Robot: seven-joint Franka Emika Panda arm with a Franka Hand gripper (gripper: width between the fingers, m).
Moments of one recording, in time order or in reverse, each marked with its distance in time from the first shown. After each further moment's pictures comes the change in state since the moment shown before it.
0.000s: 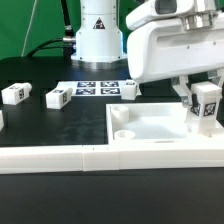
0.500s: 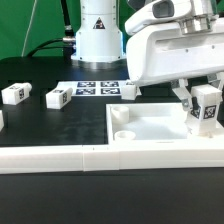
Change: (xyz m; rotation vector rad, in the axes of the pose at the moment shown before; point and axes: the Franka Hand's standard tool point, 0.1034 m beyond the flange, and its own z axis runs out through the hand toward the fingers) arm 0.001 0.000 0.001 -0.013 0.057 0.000
